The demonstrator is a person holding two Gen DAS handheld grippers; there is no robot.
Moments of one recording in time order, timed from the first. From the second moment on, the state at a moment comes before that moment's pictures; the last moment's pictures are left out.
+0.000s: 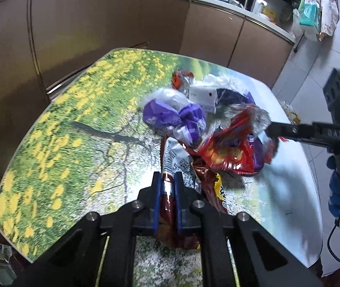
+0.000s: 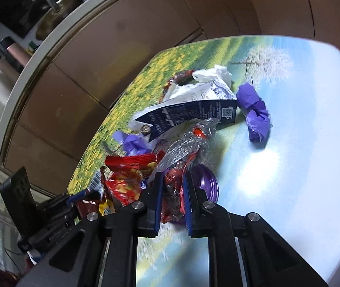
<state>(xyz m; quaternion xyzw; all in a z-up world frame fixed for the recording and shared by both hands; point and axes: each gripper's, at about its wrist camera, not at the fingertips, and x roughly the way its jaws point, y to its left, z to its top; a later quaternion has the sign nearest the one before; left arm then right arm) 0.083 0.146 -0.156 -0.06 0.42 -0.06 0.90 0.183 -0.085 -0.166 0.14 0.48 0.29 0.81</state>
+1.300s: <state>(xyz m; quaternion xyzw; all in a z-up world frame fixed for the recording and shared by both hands) 0.281 -0.339 -0.139 0.11 0.42 -0.32 0.84 0.170 -0.483 -0.205 0.20 0.38 -0.08 0.90</state>
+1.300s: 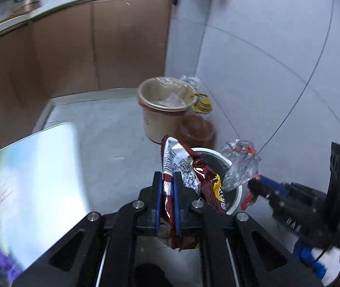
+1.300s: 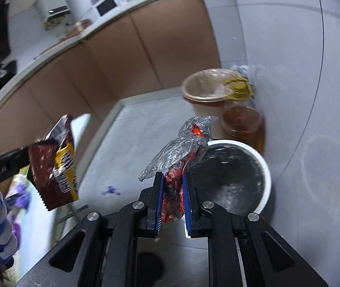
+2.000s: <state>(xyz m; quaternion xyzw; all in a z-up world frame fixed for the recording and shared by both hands) 0.324 -0.420 -0.230 0.10 0.48 -0.31 0.81 0.205 -0.524 -0.252 0.14 0.42 -0.15 0.89</state>
